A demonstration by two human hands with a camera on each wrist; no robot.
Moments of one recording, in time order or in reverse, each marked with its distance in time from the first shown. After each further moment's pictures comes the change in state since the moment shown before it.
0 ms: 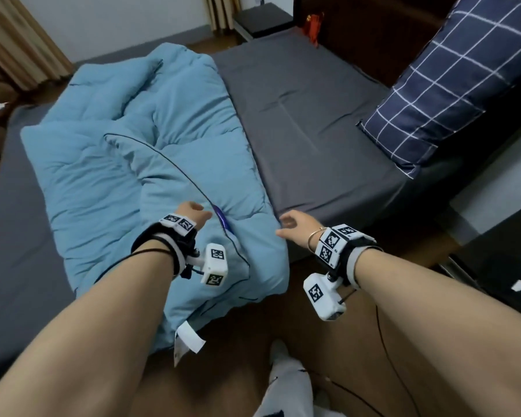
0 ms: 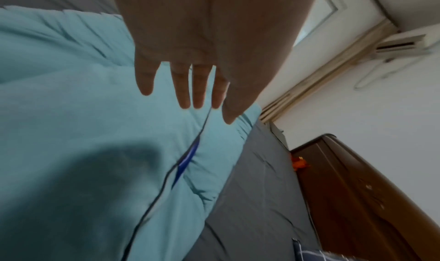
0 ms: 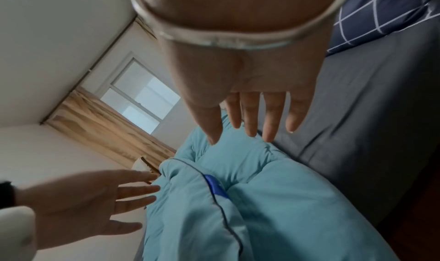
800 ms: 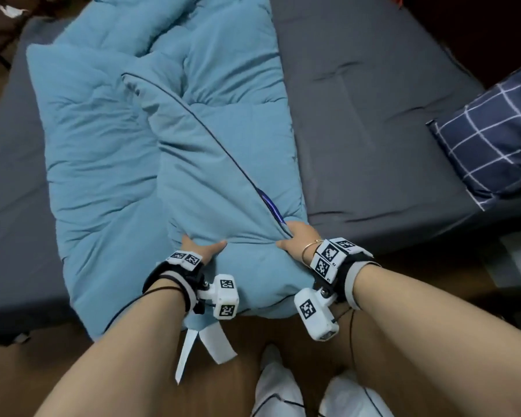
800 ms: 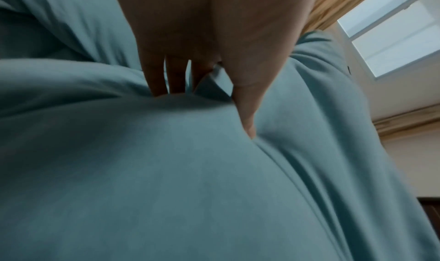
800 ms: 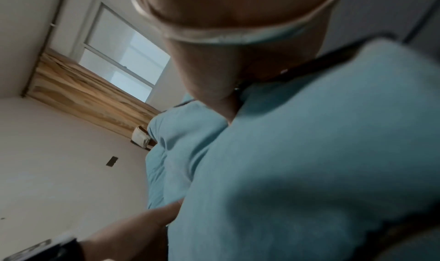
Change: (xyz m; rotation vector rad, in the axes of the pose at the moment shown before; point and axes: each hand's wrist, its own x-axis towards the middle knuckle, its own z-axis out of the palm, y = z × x) left_hand 0.103 -0.104 0.058 -0.300 0.055 -0.373; right_hand 0.108 -0.029 0.061 -0.290 -0.189 -0.019
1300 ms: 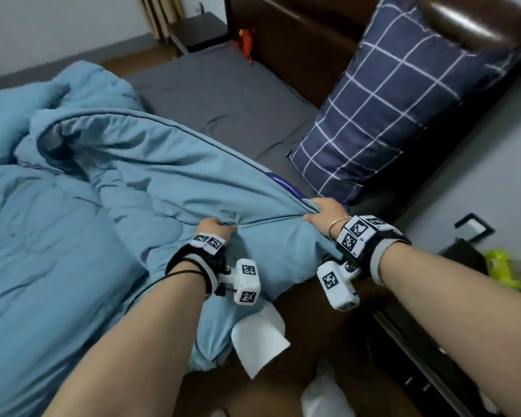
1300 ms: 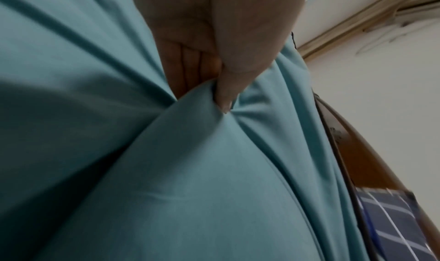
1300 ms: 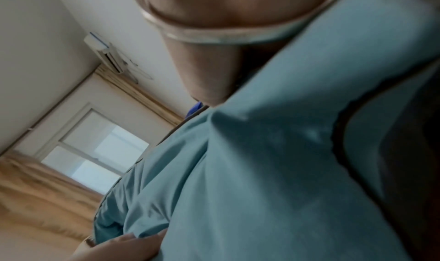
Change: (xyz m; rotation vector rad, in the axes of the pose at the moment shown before) left_hand -0.188 0.266 0.283 0.324 -0.149 0.443; right_hand -0.074 0.258 -0.325 0.182 0.385 0.155
